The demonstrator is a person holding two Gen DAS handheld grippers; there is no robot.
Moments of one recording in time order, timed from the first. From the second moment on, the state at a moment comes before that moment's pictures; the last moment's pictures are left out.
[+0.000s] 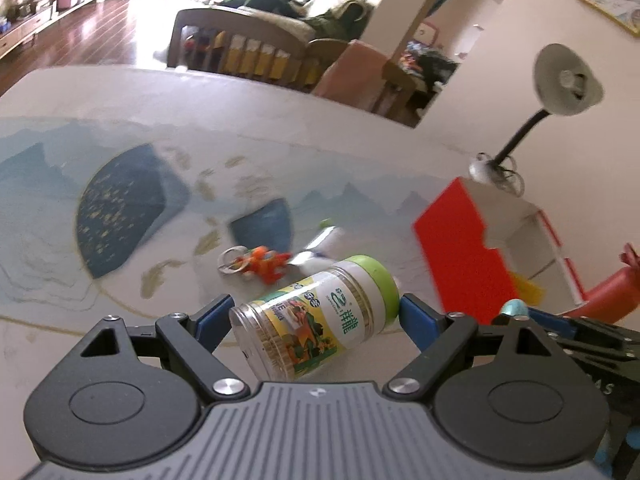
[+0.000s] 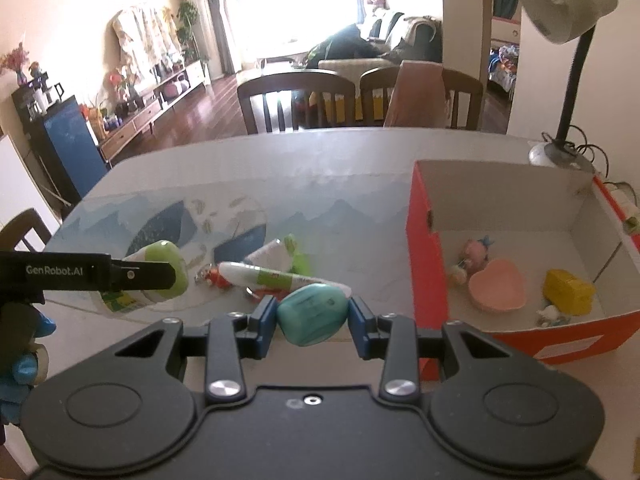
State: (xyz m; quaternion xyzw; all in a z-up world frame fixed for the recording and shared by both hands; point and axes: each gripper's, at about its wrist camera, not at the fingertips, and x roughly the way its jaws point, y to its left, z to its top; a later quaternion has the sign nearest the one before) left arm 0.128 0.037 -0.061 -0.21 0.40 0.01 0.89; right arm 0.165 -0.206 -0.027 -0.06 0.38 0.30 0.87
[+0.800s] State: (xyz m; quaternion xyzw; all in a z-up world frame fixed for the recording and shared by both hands) left arm 0.196 -0.105 -0.029 -0.12 0.42 -0.12 0.89; right arm 0.230 -0.307 -0.013 -0.02 0.37 0.20 0.91
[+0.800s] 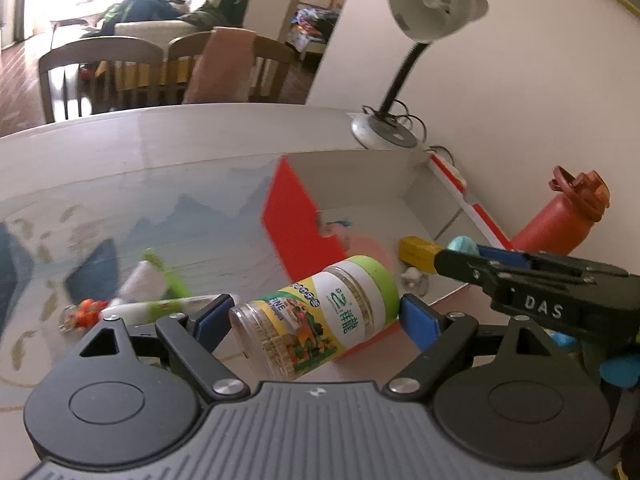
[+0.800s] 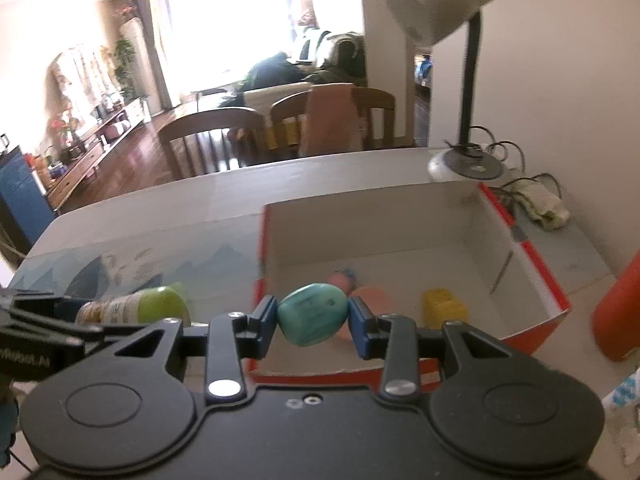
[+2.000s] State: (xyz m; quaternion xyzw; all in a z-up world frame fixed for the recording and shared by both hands) left arm 0.324 -0.257 -0.096 0.02 0.49 -0.15 0.86; right arm 0.374 -0.318 -0.095 -0.06 0.48 0.15 0.86
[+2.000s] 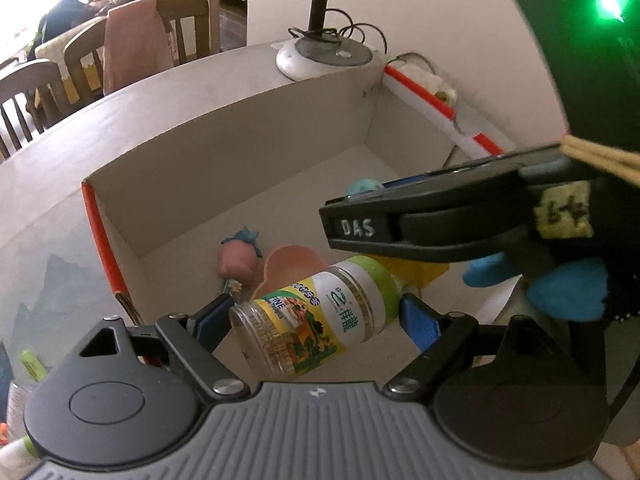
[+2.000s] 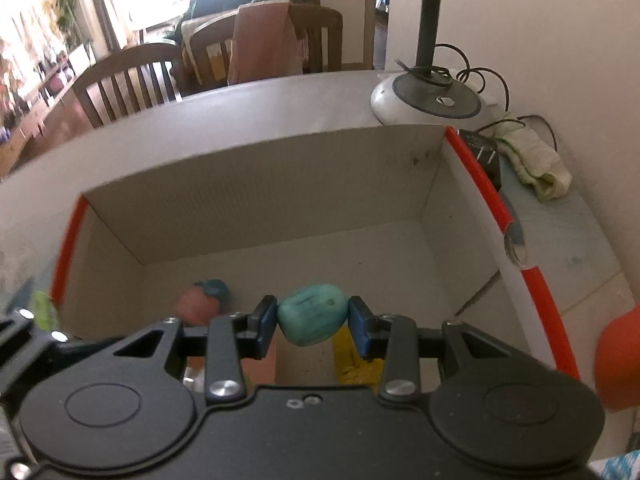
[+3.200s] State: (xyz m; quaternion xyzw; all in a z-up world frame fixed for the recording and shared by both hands) left arm 0.316 -0.244 -0.081 0.00 0.49 -0.16 0.86; right arm 0.351 -0.333 -0.063 -0.02 0.46 0.17 0.87
